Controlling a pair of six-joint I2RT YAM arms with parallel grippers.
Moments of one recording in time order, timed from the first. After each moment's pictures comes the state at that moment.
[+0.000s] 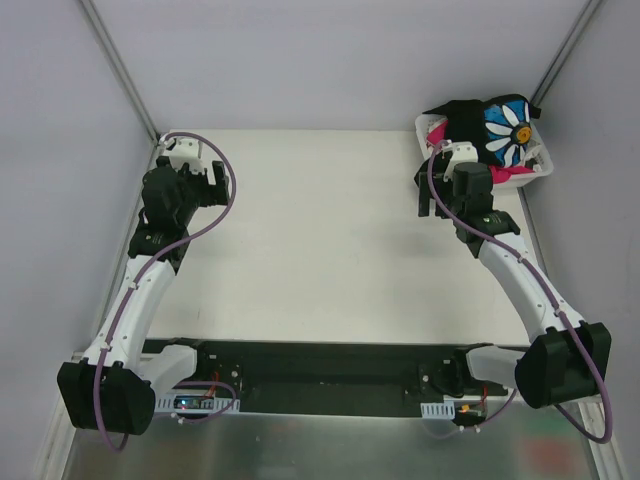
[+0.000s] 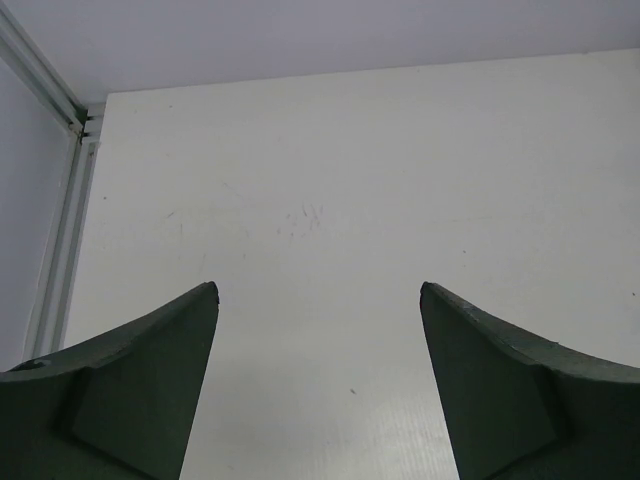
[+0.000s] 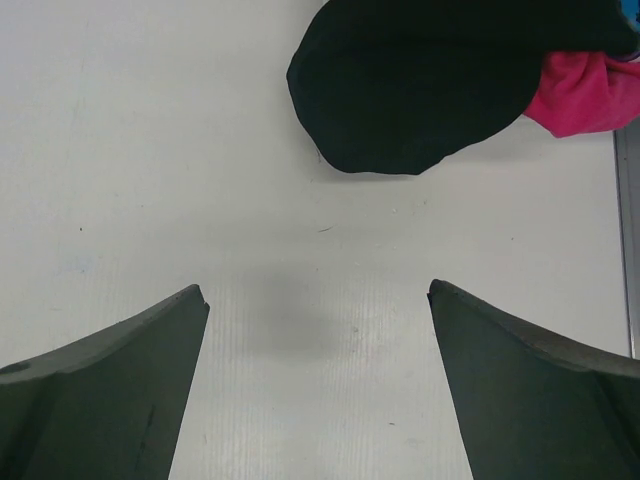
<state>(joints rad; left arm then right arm) -0.09 1.03 0.92 -0.11 0.04 -0.01 0.25 1.23 1.03 -0.36 0.20 0.02</state>
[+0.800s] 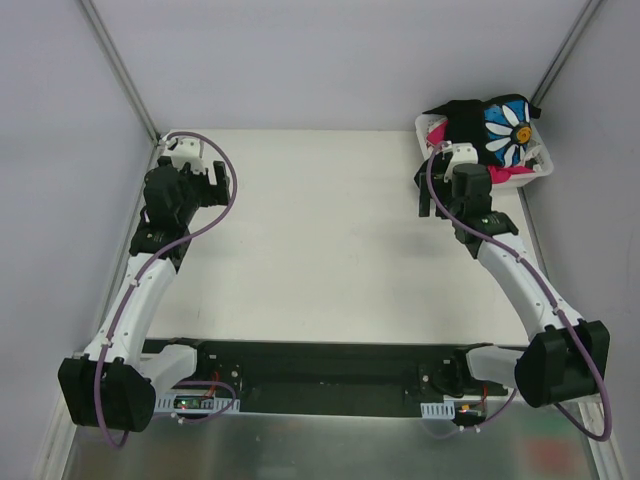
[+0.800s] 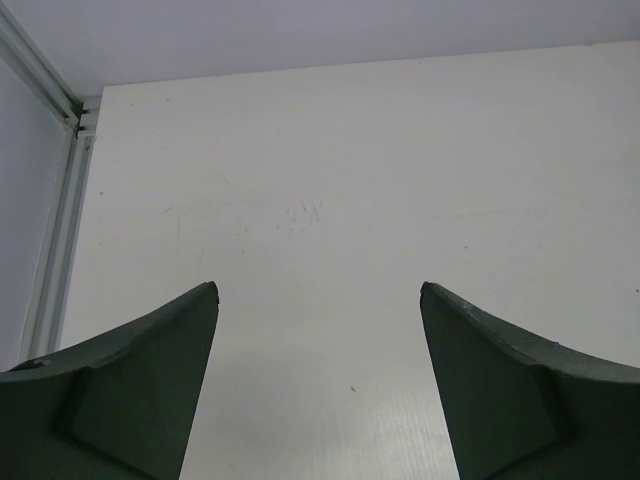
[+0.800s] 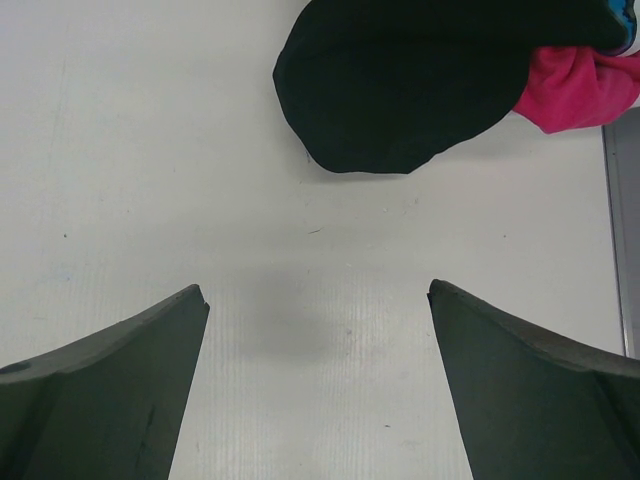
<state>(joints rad) -0.09 1.04 0.92 -0.11 0.04 -0.01 0.25 1.23 1.01 -0.33 0.23 0.02</state>
